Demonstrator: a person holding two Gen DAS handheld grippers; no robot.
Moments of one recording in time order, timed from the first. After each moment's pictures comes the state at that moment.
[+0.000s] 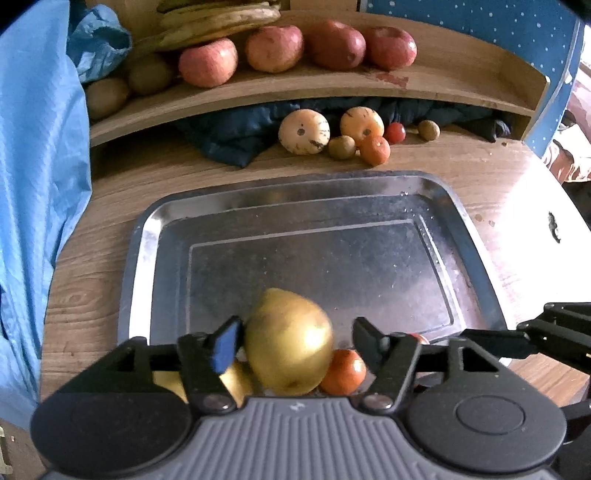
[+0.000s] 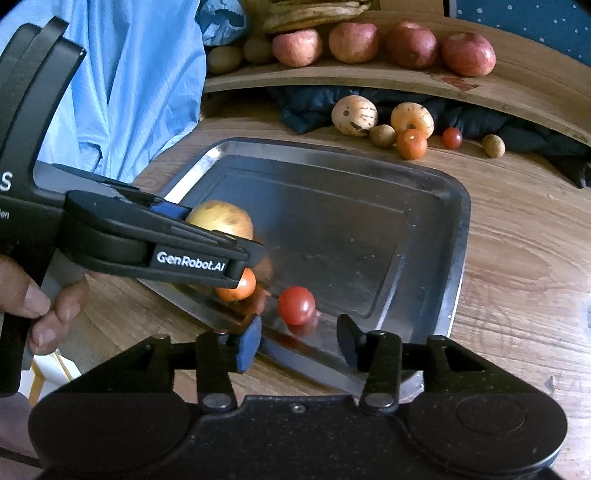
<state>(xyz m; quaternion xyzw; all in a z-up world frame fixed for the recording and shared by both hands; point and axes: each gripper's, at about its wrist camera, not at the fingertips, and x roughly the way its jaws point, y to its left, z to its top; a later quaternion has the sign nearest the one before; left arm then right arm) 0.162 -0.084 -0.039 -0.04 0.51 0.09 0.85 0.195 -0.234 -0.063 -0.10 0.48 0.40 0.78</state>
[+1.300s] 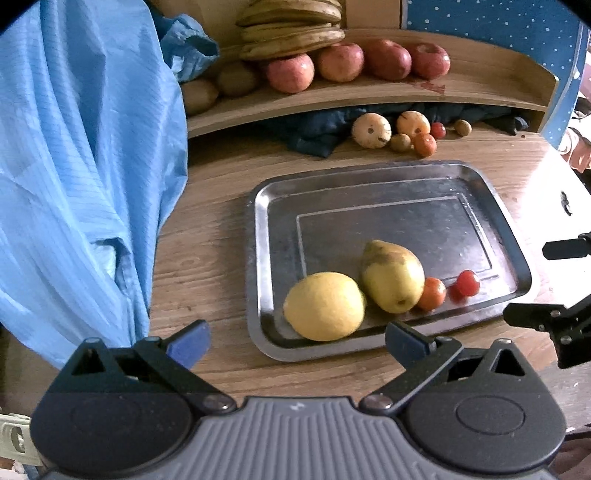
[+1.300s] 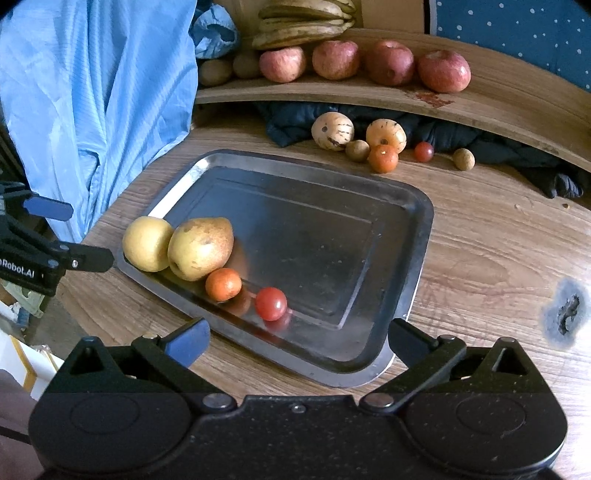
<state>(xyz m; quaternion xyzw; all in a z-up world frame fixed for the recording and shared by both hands) 0.095 -0.037 0.017 0.00 0.52 0.13 0.84 0.197 -0.254 -0.043 -0.11 0.47 0.39 0.78</state>
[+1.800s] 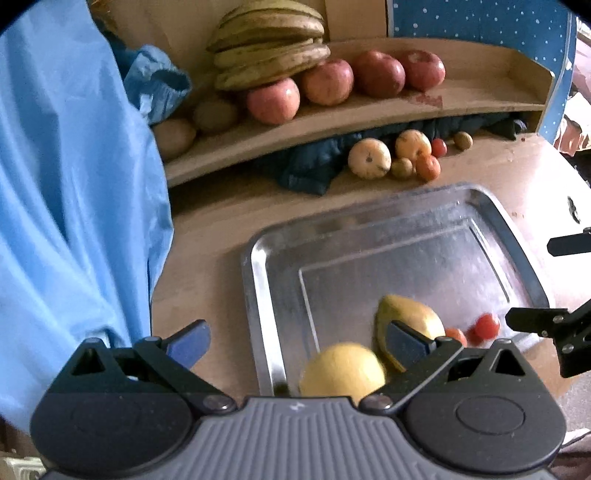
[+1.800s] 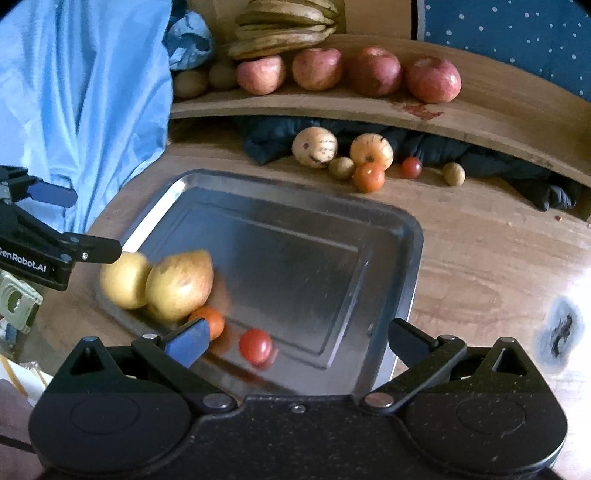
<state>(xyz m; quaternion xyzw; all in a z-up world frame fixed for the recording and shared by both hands) 0.151 -0.022 0.017 0.04 0.51 0.09 0.85 0.223 -0.232 -0.037 -0.11 0.47 0.35 0.80</state>
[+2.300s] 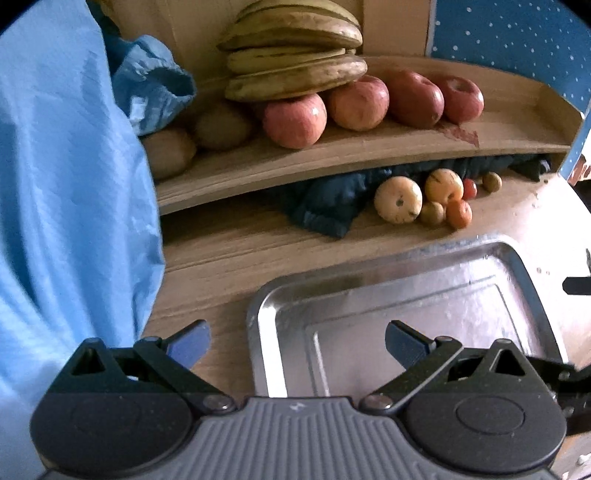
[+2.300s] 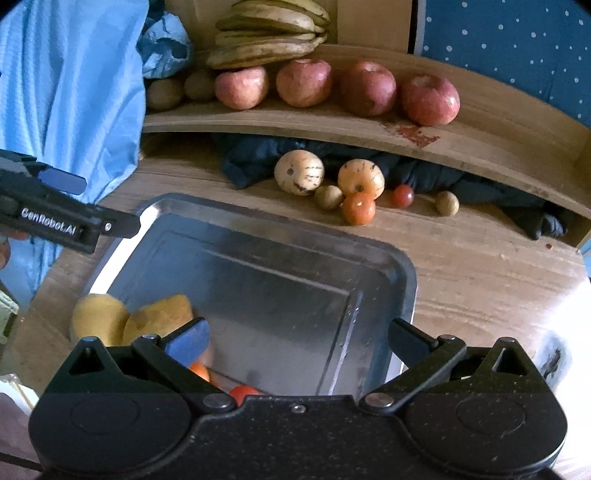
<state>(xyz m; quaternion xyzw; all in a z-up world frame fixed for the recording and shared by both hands) 0.210 0.017 0.003 0.00 0.51 0.09 0.86 0.246 -0.196 -0.032 -0.13 0.47 0.31 0.82</state>
